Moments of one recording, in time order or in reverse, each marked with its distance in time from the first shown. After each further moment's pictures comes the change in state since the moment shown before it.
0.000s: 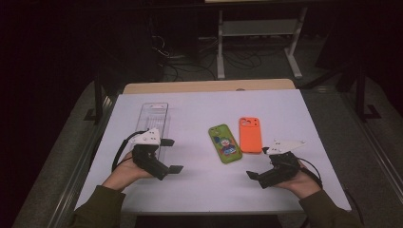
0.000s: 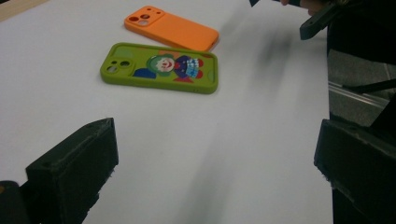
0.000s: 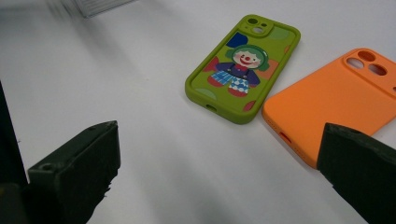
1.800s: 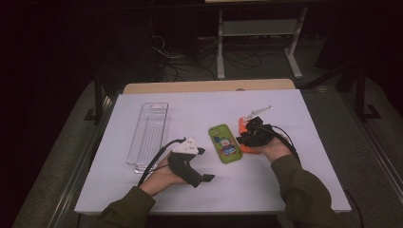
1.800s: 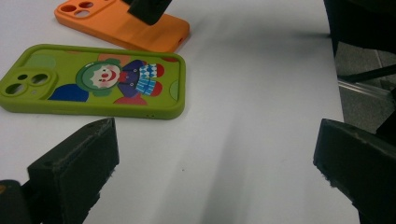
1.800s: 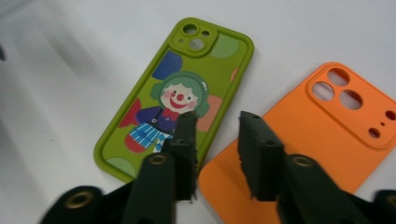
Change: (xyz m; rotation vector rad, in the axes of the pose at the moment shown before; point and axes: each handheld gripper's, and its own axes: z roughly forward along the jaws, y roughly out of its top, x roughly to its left) left arm -0.023 0.004 0.089 0.024 -0.050 0.032; right arm -0.049 0.068 0.075 0.208 -0.083 0.116
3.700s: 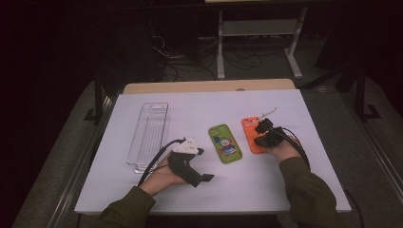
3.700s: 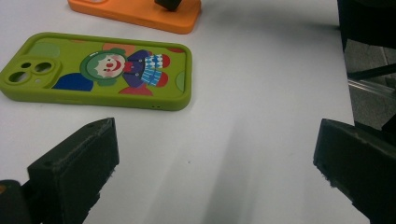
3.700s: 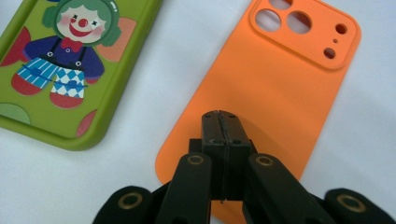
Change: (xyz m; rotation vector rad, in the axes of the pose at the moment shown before) left arm 0.003 -0.004 0.004 0.031 0.012 -0.011; right arm -0.028 -0.024 0.001 0.150 -0.146 0.058
